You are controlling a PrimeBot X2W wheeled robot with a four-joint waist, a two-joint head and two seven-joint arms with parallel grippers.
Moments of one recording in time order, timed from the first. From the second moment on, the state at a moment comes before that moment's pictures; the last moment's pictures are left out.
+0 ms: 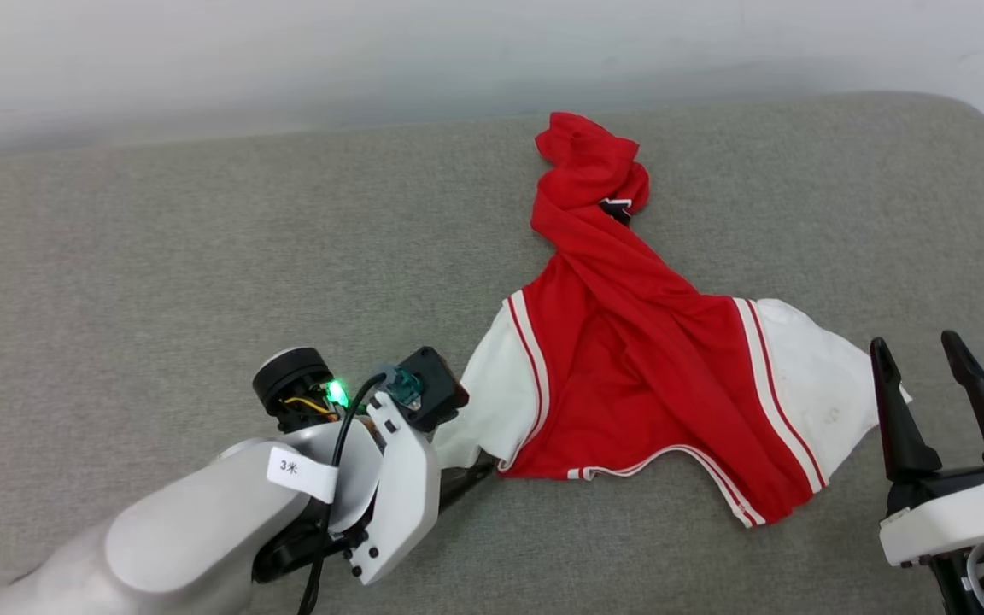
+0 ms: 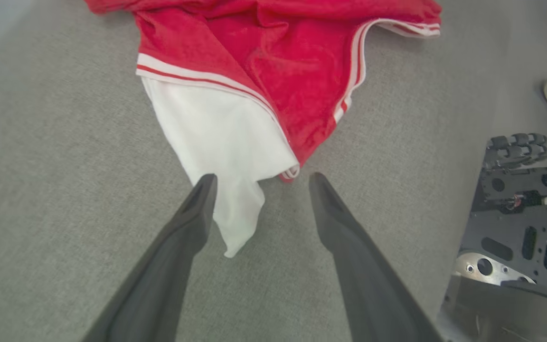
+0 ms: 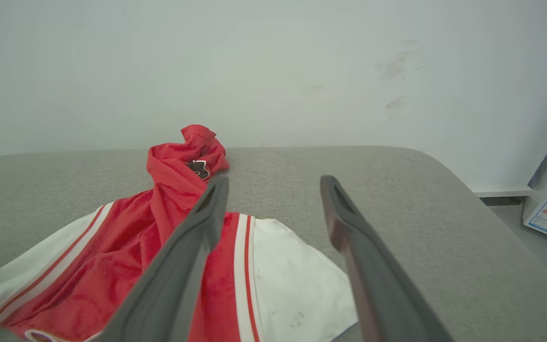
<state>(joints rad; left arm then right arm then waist) -0.75 0.63 -1.13 0.08 -0.79 -0.13 0.35 -0.03 -0.21 -0.06 -0.05 0.27 0.13 -0.09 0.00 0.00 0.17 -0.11</state>
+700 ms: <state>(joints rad) -0.84 0.65 -1.27 0.18 -0.83 -0.13 0.57 -0.12 -0.20 -0.04 0.02 0.28 0.13 -0.15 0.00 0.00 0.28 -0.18</state>
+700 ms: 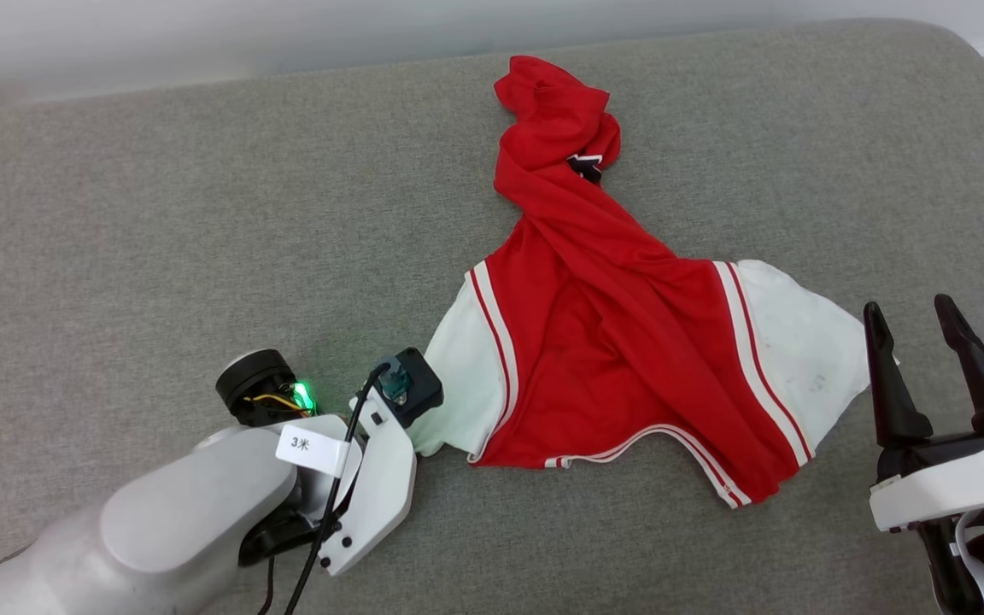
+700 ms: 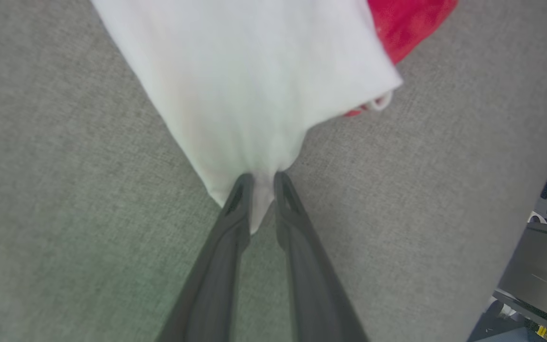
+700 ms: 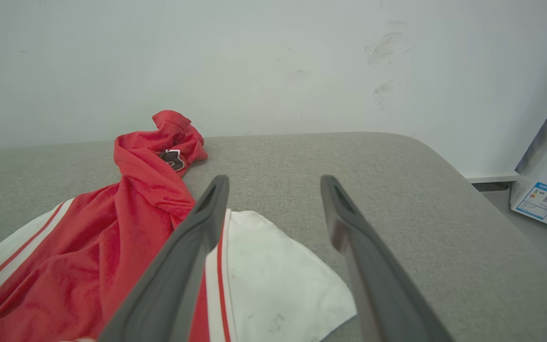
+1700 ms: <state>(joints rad) -0.71 0.93 -1.26 0.24 -0.73 0.03 0.20 -0.05 -0.22 -0.09 0.03 0.27 0.13 -0.14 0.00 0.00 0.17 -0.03</state>
